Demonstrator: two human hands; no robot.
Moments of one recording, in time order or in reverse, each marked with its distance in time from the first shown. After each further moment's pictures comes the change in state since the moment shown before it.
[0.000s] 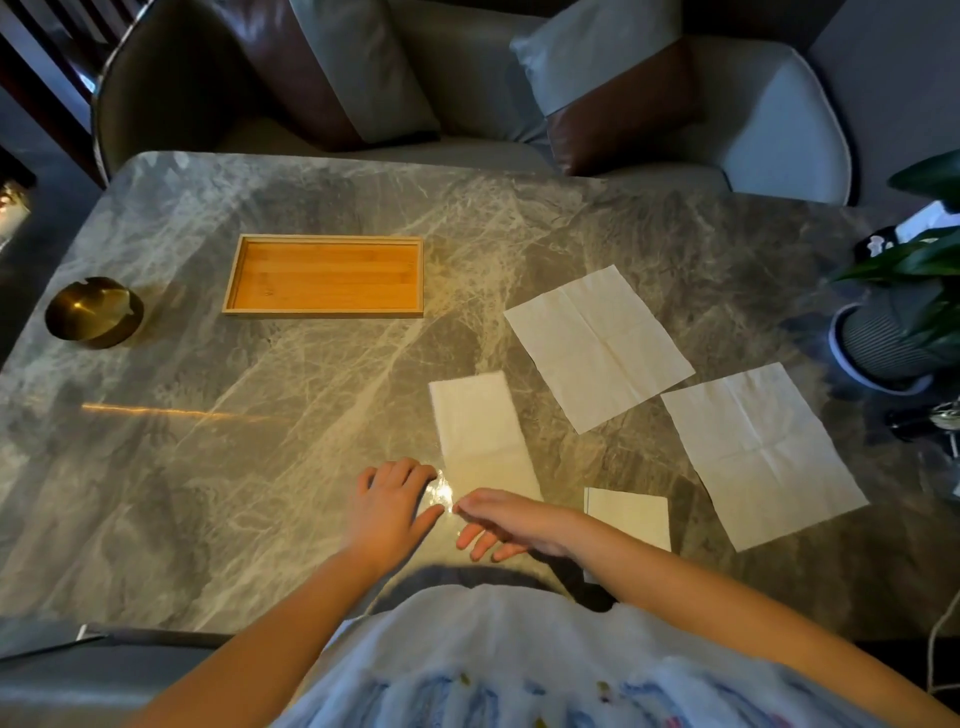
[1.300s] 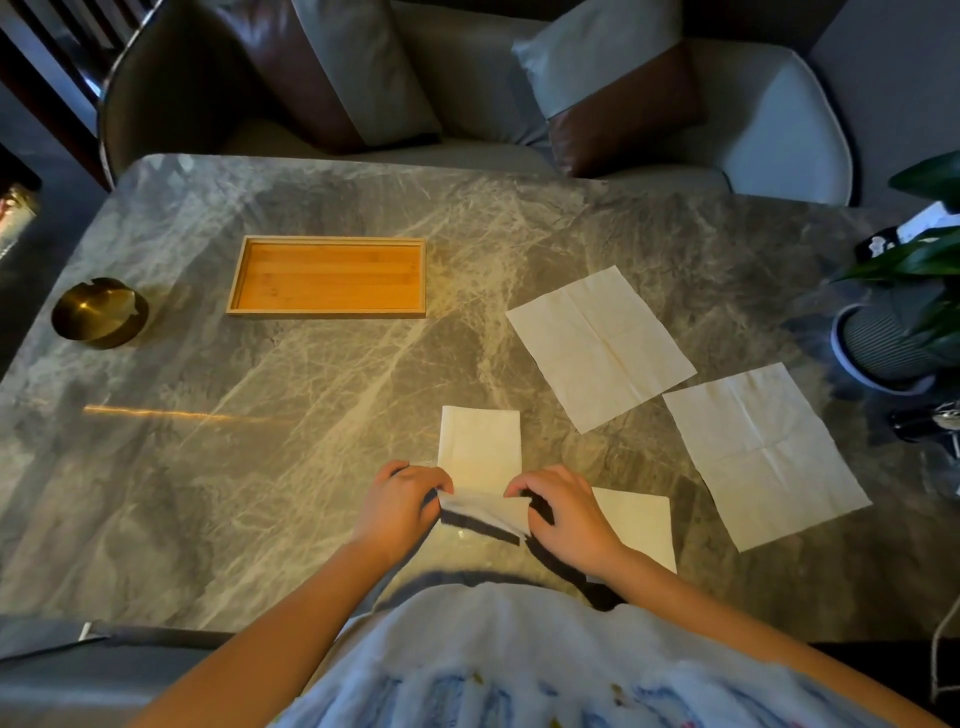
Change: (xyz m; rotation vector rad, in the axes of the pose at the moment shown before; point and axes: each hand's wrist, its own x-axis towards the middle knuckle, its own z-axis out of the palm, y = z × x) left_hand 0.008 0.011 -0.008 -0.237 0.024 0.001; right_hand -0.022 0.053 -0.022 -0.599 0.688 -0.540
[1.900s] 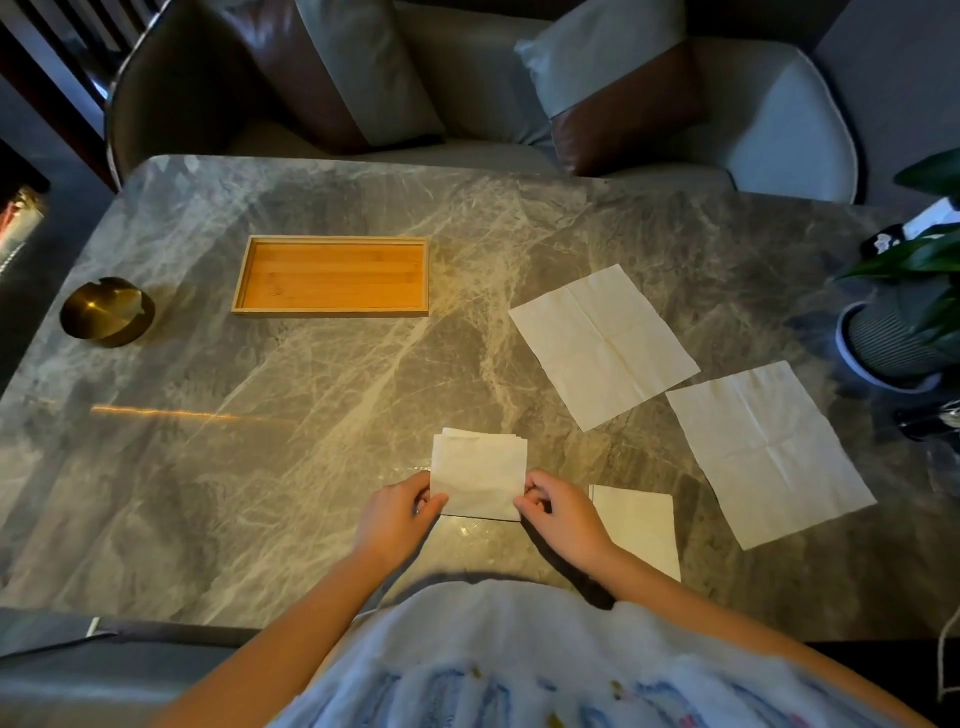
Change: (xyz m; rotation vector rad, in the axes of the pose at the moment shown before) left_hand -0.013 0.003 -0.001 -0.203 -0.097 -0.260; right_hand 0.004 -0.005 0.011 0.203 0.012 0.229
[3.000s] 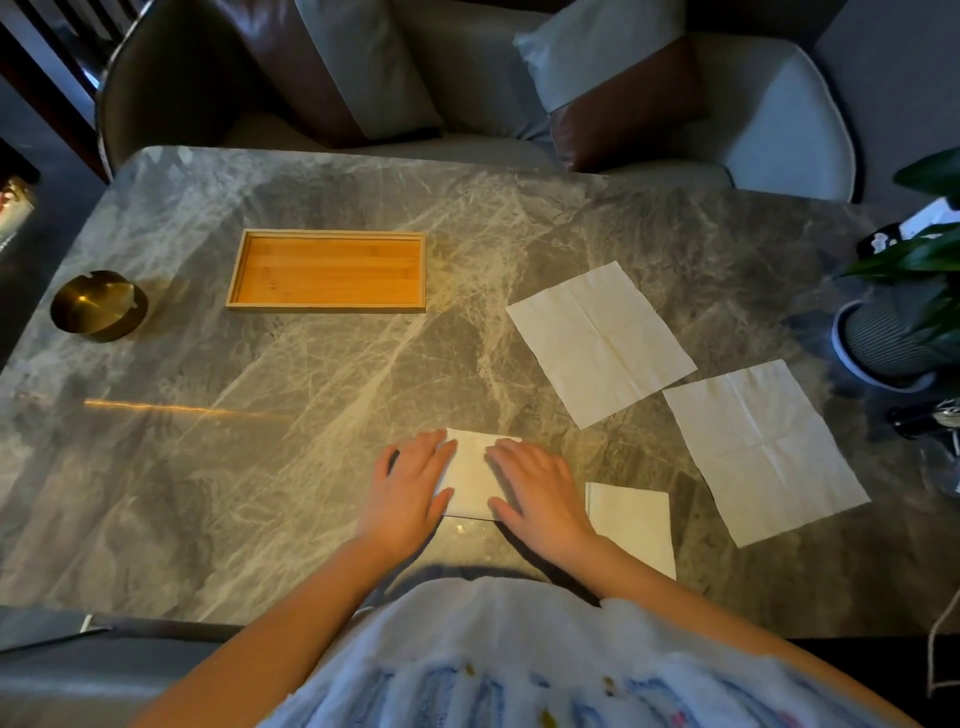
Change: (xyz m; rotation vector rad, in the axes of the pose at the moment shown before) left_hand 0.010 0.006 0.002 0.433 0.121 0.358; right_hand 0.010 -0.017 0.007 -0.556 0.065 -0.304
